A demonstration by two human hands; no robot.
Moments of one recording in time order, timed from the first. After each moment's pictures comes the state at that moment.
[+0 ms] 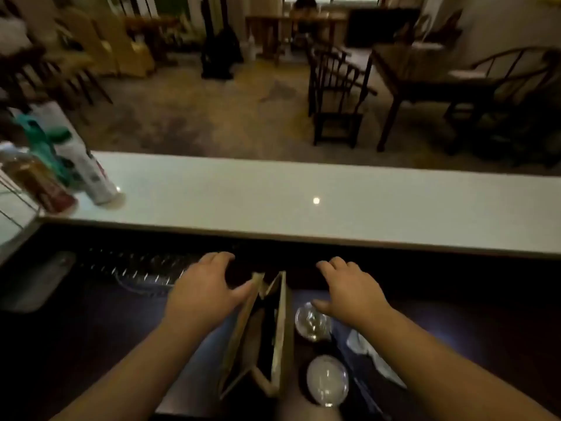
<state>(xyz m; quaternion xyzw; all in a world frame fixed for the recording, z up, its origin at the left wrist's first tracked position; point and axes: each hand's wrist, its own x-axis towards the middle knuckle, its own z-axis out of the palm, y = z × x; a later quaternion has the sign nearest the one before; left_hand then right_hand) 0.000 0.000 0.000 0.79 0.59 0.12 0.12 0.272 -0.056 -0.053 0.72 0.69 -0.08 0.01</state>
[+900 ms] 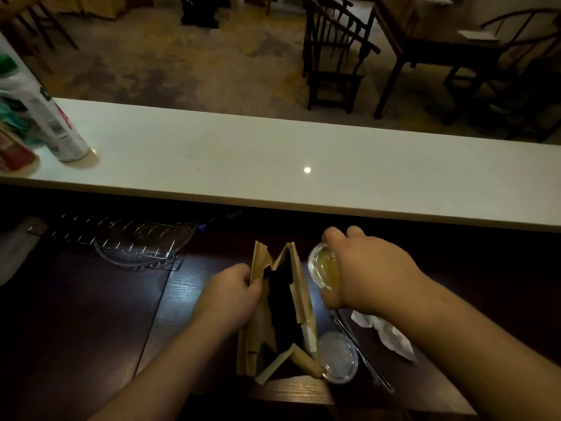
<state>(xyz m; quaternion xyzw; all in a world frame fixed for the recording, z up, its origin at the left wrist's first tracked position) 0.005 0.003 -0.102 0.69 0.63 0.09 0.34 0.225 -0.058 0.022 0.72 0.67 -0.11 0.11</state>
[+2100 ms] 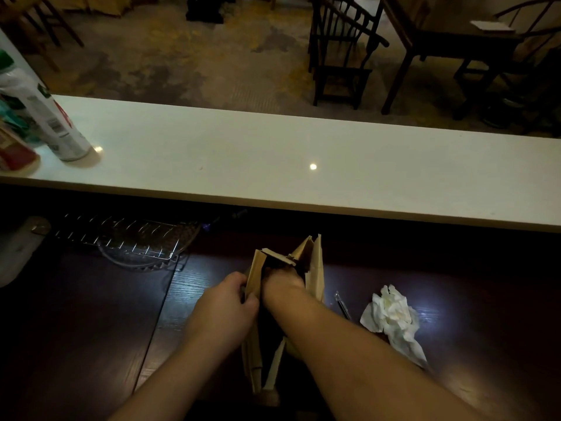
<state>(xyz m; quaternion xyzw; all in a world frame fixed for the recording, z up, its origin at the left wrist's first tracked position) -0.012 -0.009 -0.108 0.68 0.64 0.12 0.35 0.122 0.029 -0.152 0.65 0.68 -0.22 0.26</state>
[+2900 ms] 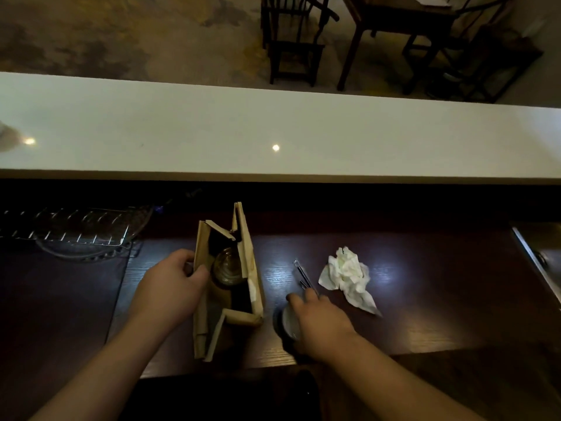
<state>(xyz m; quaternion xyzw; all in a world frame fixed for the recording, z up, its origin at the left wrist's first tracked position) -0.015 -0.015 -0.099 0.67 0.65 0.12 0.34 0.218 -0.157 -0.150 0.72 0.62 -0.26 0.15</state>
